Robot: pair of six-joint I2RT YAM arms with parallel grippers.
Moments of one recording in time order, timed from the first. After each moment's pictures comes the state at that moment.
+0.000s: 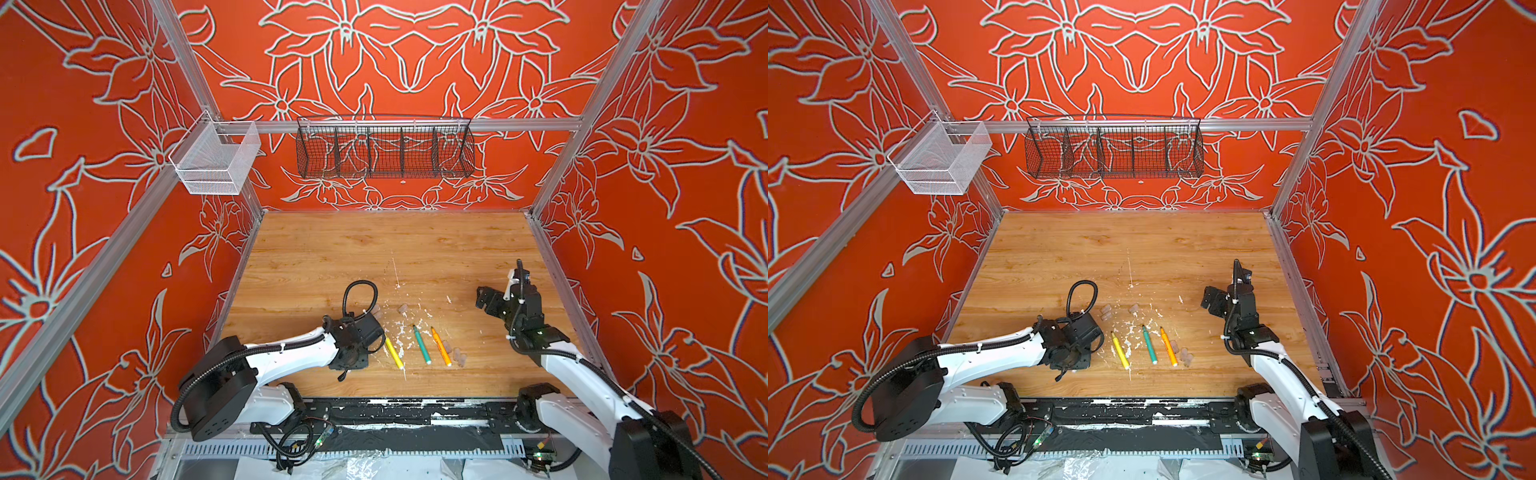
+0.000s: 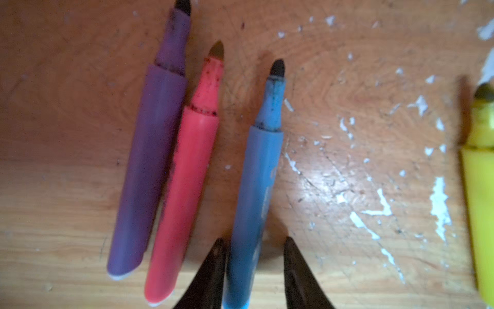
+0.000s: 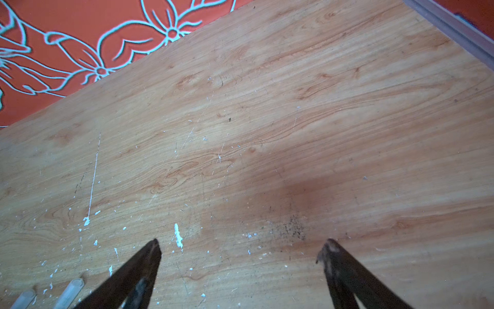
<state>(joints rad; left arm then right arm) -0.85 1.32 0.63 -0.74 -0.15 -0.96 0.18 0.94 0.39 -0.03 0.12 0.48</state>
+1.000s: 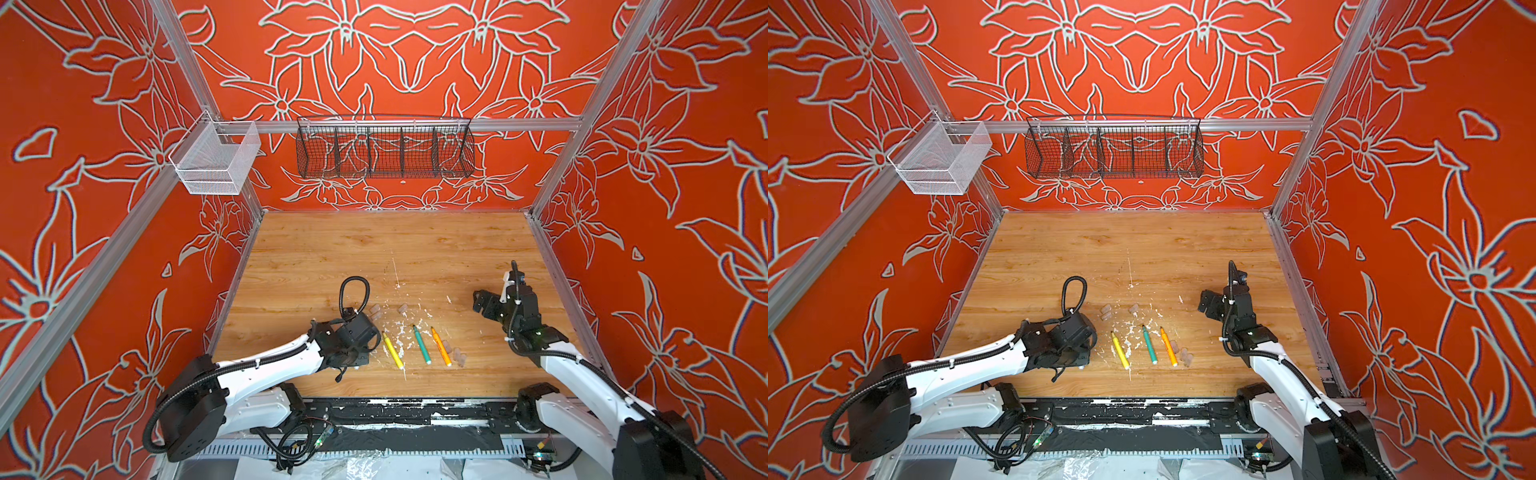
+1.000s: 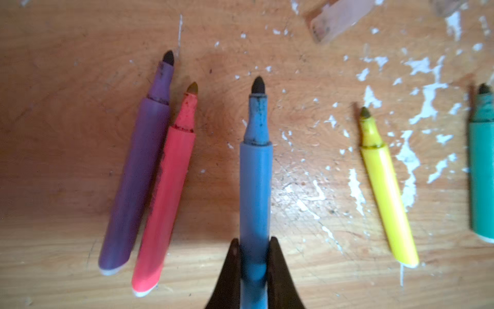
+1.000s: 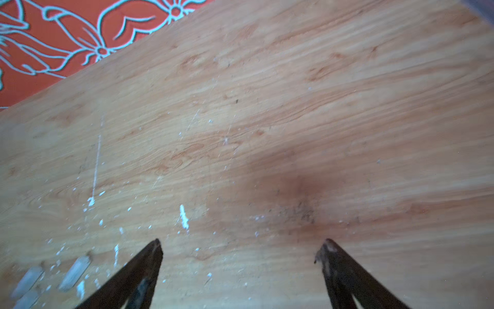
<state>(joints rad) -0.85 1.13 0.60 -0.68 -0.15 -0.94 0.25 0.91 0.40 -0.12 0.07 0.53</state>
